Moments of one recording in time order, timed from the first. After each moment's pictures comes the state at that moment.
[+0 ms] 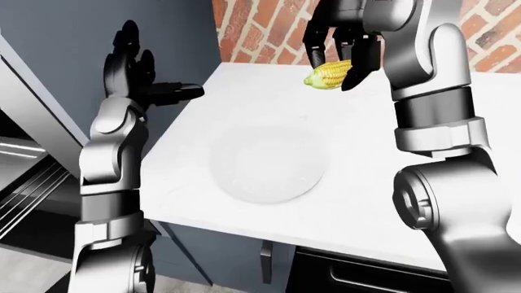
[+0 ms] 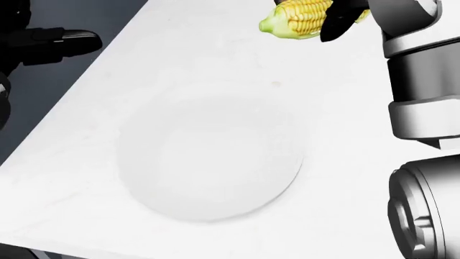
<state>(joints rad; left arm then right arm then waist) -0.85 0.39 0.22 0.25 -0.28 0.39 0.03 -1.43 -0.34 0.00 0.59 -1.13 0.01 1.05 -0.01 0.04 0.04</state>
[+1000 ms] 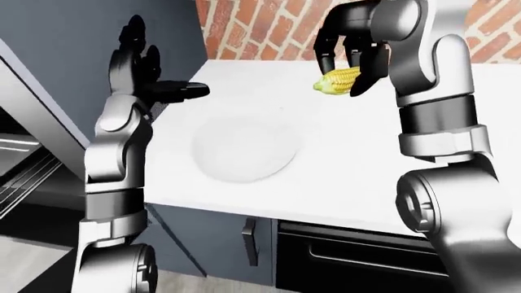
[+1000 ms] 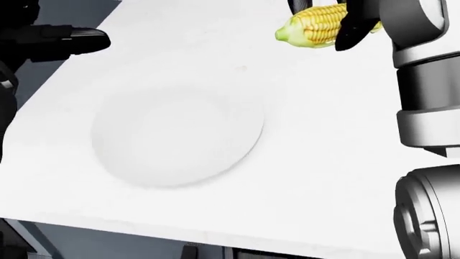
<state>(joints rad) -0.86 0.38 0.20 0.25 -0.28 0.38 0.01 -1.38 -0.36 -0.02 0.57 -1.17 0.01 1.06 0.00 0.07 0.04</state>
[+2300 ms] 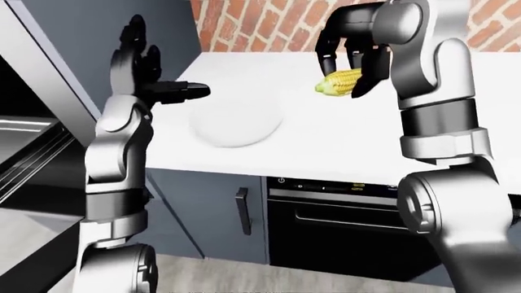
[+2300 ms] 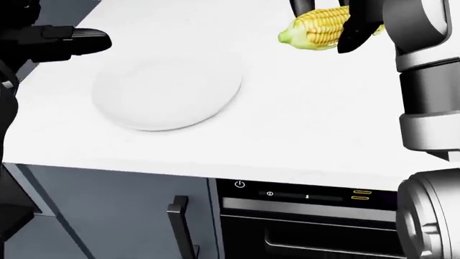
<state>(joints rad) -0.85 0.38 0.20 0.24 -0.27 0.38 0.01 -1.36 -0.37 -0.02 0.55 -1.17 0.00 1.05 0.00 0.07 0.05</state>
